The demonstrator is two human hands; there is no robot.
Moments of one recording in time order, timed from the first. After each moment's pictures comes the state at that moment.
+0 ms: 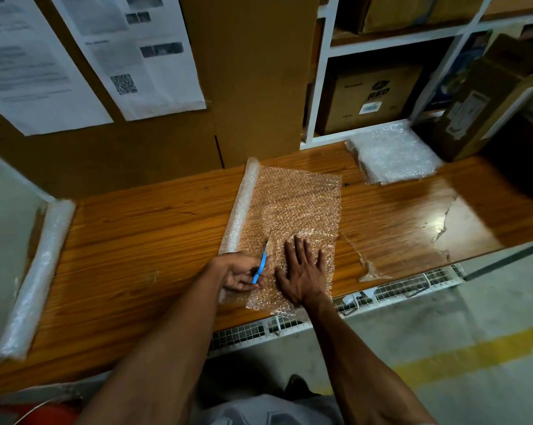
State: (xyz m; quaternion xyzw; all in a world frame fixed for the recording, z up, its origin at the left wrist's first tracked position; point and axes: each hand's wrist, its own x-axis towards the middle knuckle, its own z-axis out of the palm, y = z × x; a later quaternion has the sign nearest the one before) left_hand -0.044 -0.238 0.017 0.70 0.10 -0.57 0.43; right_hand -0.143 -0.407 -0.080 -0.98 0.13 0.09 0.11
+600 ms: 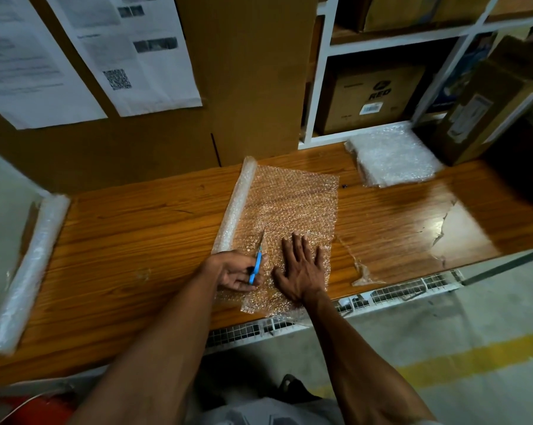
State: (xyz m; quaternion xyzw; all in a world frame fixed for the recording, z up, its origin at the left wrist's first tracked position) left_hand -0.038 -0.249 0.006 0.68 0.12 -0.56 0.45; right_hand -0.137 -0.429 -0.079 -0.99 0.10 0.09 0.10
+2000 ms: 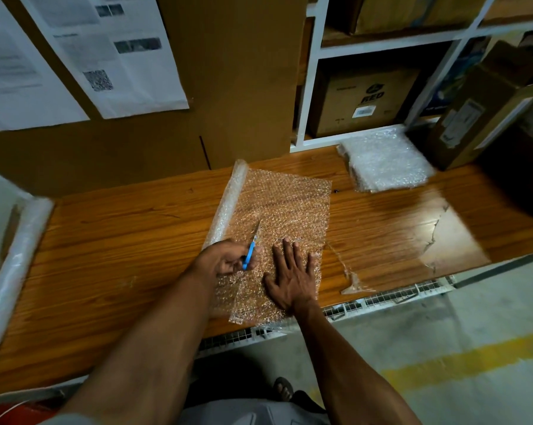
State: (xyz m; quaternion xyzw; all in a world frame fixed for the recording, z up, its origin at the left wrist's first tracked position) left_hand -0.003 -0.284 -0.005 0.70 0.09 -0.50 0.50; right_hand -0.139 -0.435 -0.075 -0.98 0.10 0.09 0.12
